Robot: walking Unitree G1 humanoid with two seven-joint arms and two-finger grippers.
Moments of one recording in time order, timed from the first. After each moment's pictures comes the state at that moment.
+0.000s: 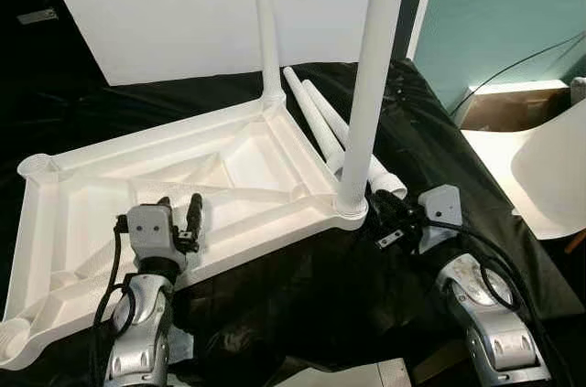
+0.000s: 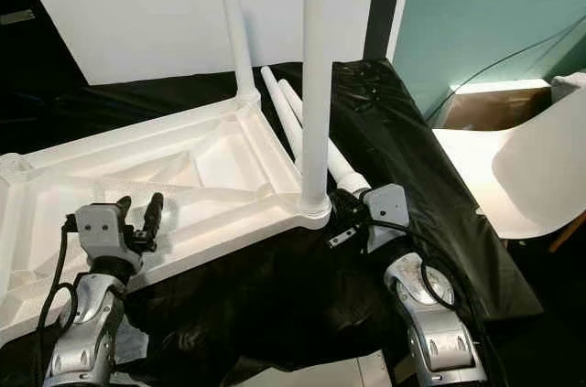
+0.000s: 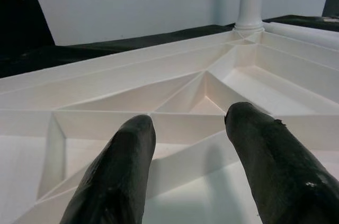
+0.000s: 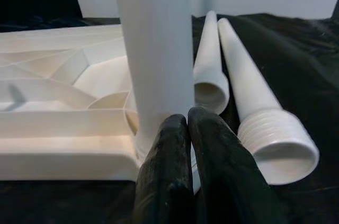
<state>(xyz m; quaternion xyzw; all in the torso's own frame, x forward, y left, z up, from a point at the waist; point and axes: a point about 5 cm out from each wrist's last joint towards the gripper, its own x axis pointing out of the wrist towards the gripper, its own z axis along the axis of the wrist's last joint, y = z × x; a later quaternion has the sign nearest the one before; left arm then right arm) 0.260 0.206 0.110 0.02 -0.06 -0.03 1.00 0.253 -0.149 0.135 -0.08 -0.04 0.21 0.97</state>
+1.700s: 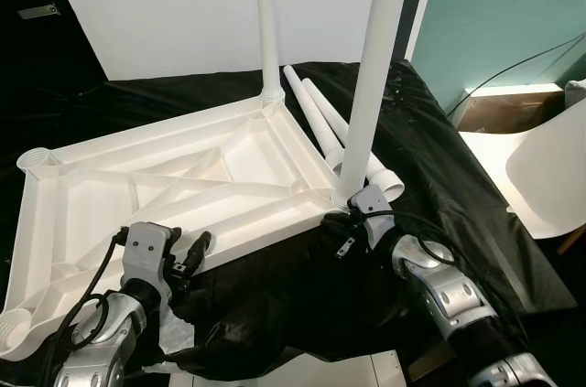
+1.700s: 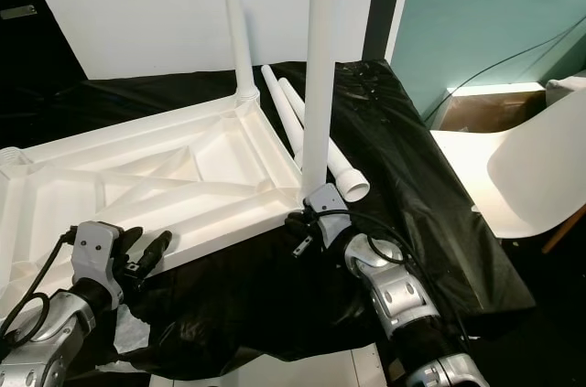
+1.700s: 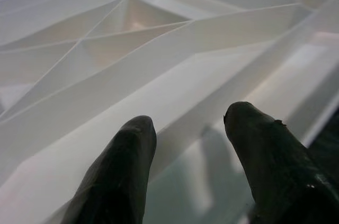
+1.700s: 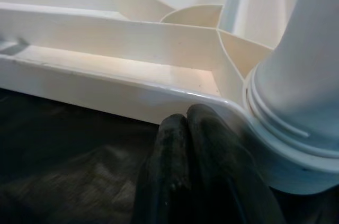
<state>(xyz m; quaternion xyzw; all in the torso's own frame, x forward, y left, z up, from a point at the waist) 0.230 0.208 0.107 0.06 0.09 -0.21 0.97 0.305 -0.100 0.099 -0.13 0.08 0.36 0.92</state>
